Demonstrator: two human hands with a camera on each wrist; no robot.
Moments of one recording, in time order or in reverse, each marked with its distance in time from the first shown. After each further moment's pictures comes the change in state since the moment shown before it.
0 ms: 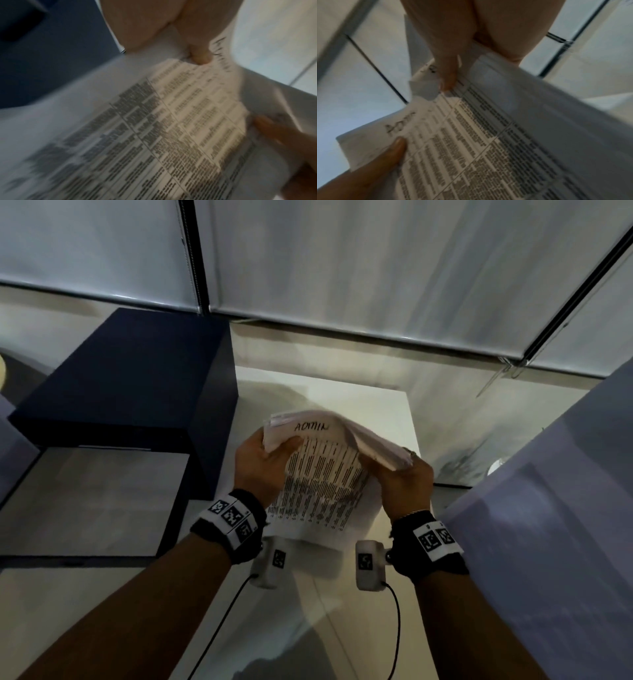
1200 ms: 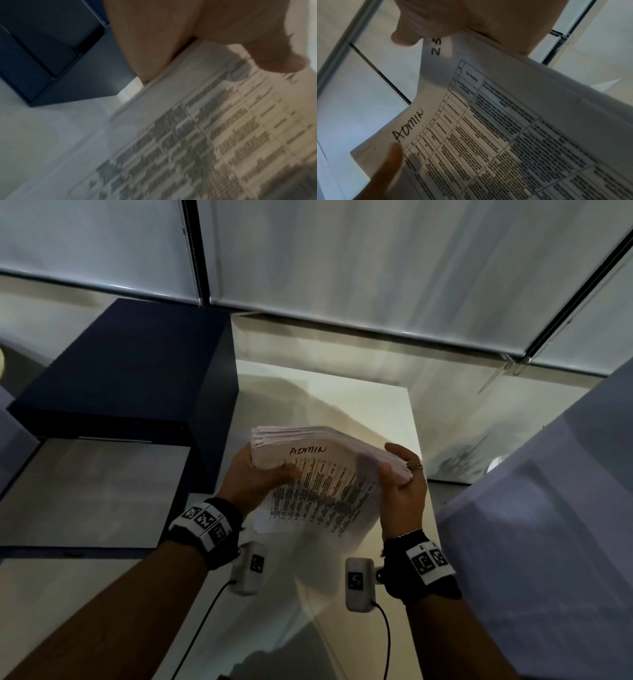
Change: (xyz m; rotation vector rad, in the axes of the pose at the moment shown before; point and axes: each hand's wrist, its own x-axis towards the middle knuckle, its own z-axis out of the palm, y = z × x) left_hand -0.008 -0.025 -0.035 -0.109 -0.288 -0.070; right_hand -0.032 0.002 0.007 0.153 0.042 -0.075
